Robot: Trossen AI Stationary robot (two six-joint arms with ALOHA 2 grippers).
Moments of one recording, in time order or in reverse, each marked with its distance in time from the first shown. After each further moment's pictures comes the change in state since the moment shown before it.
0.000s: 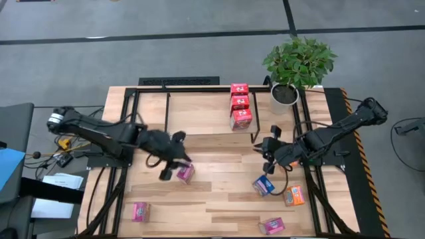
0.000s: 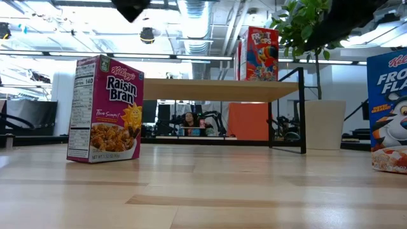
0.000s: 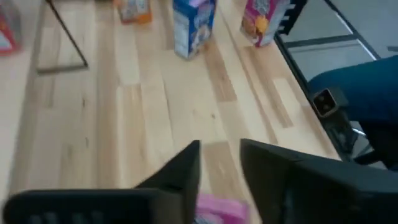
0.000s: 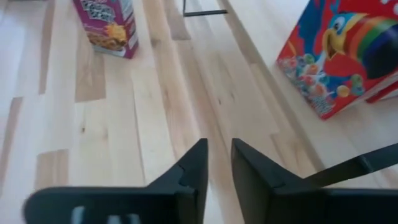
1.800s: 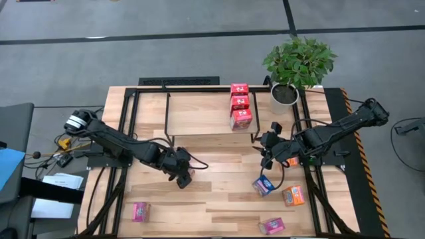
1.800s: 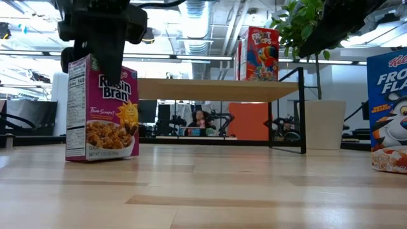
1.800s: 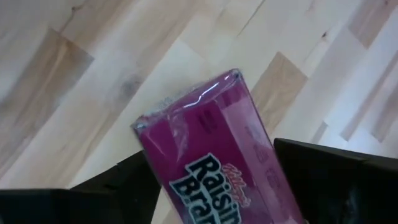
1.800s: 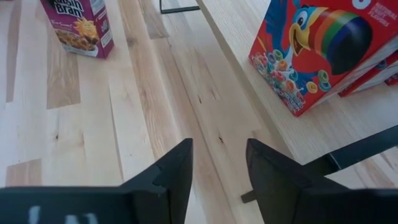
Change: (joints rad) left arm -0.089 0.309 0.000 -0.195 -0.151 -0.891; right arm -0.061 0.000 -0.001 -0.017 0.009 0.001
